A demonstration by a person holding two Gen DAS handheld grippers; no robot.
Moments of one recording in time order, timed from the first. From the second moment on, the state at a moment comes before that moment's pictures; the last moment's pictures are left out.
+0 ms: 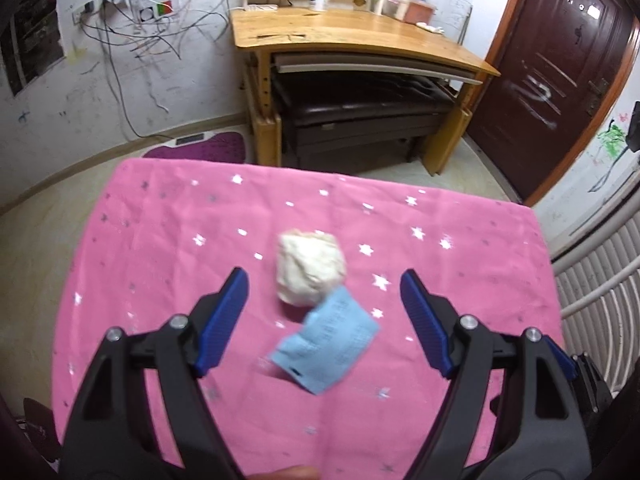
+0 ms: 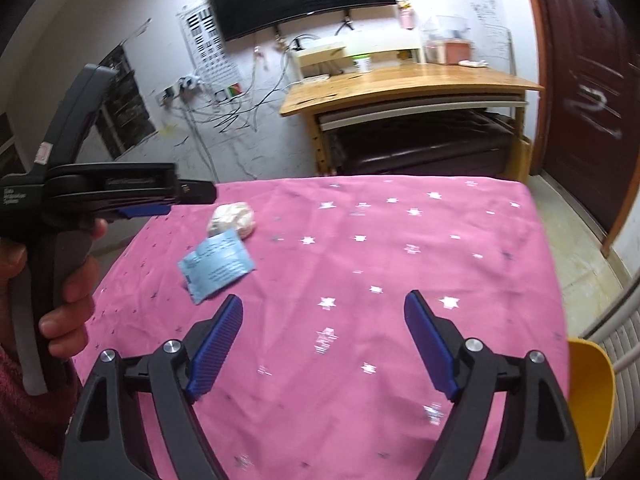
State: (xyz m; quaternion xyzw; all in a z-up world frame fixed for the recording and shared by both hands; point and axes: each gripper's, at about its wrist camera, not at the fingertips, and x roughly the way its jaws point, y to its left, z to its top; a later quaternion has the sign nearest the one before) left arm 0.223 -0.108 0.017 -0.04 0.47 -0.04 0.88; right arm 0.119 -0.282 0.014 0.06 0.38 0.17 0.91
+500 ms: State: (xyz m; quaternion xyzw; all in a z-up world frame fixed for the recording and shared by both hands) left arm 0.254 -0.095 -0.011 -0.05 0.50 -0.03 0.86; right arm 0.141 -0.207 0.001 0.01 0.41 0.22 0.89
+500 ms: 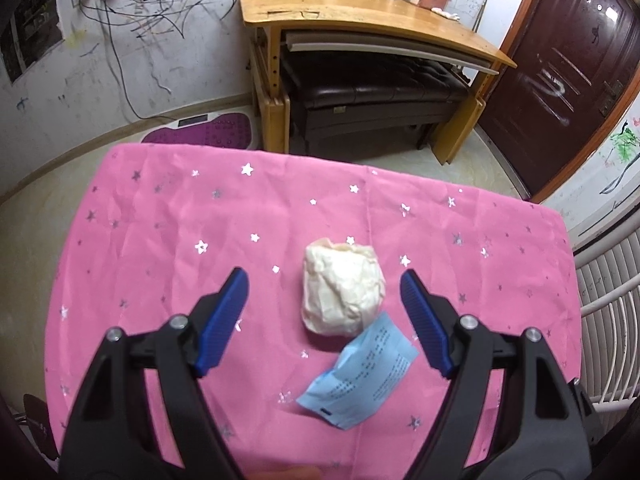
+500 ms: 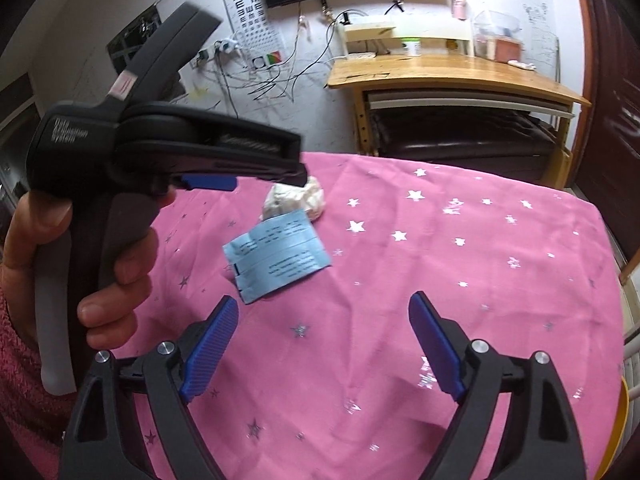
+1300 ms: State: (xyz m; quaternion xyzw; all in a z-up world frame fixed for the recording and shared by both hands) left arm 0.263 -0.087 -0.016 -0.04 0.50 -0.05 0.86; right arm 0.182 -0.161 -0.009 -0.03 0.43 0.24 0.87
